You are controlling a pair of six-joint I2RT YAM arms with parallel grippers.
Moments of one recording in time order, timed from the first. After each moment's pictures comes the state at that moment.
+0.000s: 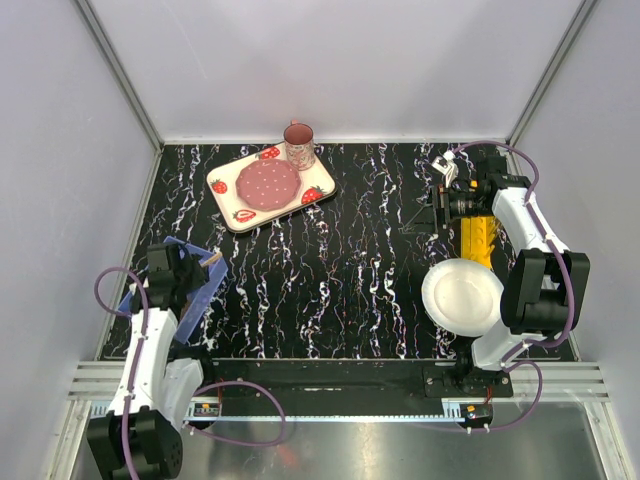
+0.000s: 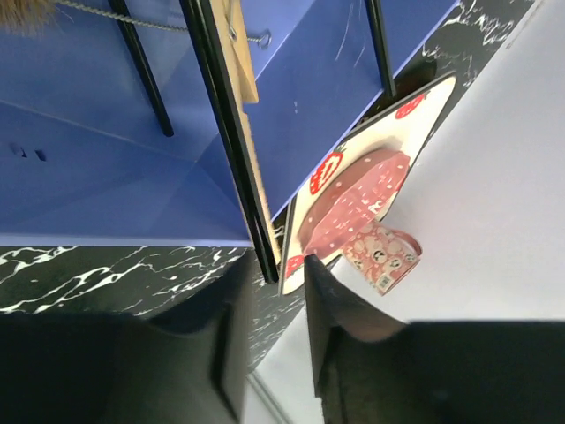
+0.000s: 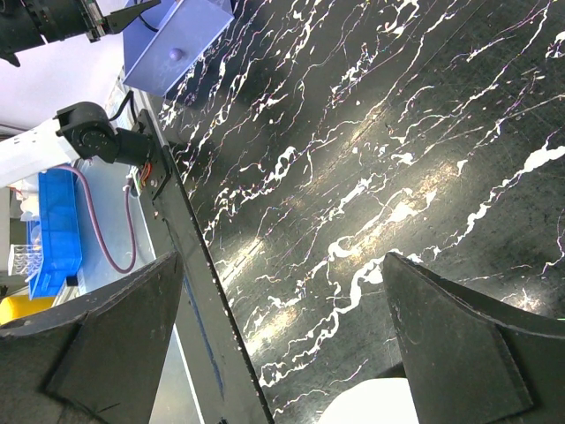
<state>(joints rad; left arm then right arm) 0.13 0.77 0.53 -0.61 -0.08 -1.90 -0.08 1.63 1.30 -0.91 -1.15 -0.43</state>
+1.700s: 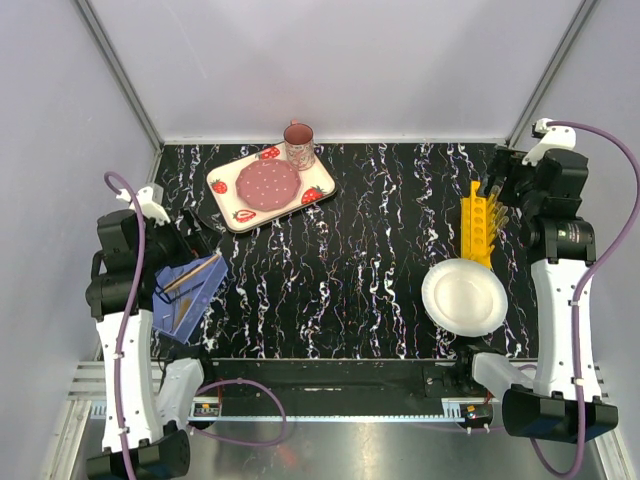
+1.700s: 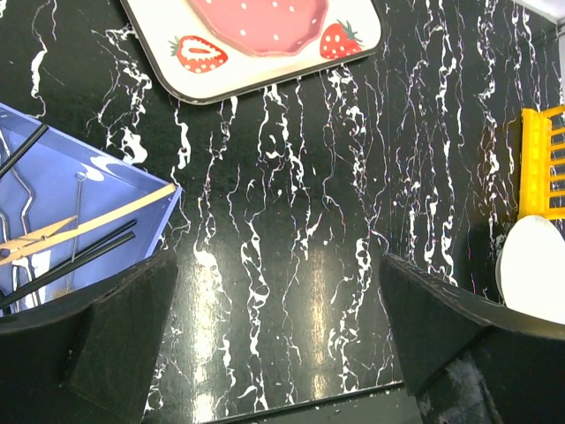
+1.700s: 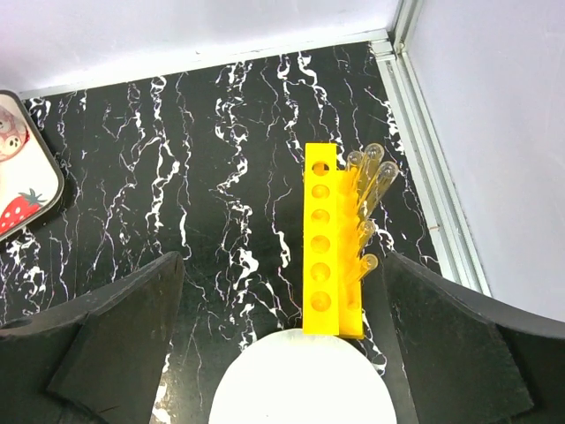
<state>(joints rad) 0.21 0.77 1.04 -0.85 0.43 -0.28 -0.12 1.05 1.34 -0.63 0.02 0.06</state>
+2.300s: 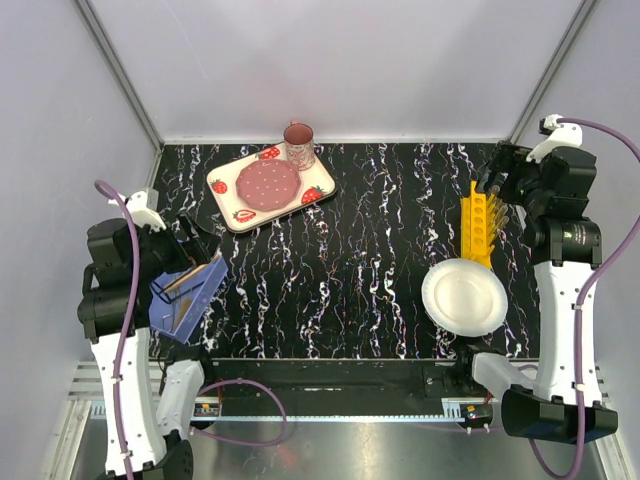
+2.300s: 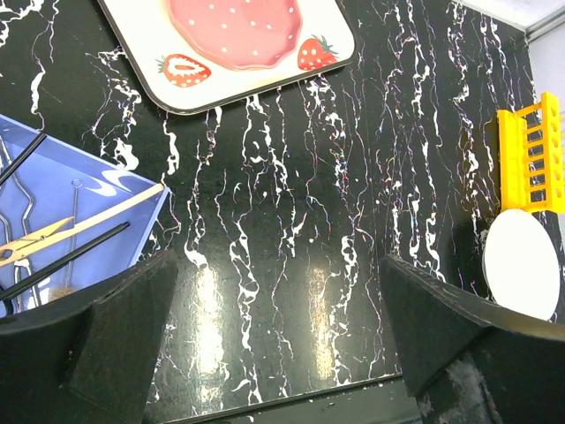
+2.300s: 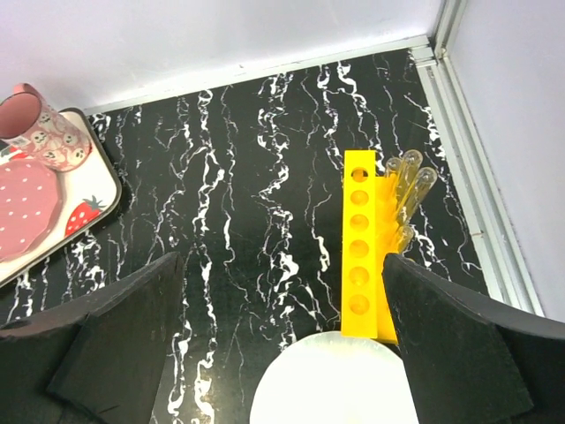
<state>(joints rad) 0.21 0.70 1.10 -0.93 0.45 -0.26 -0.13 1.05 1.38 -0.66 -0.06 0.14</state>
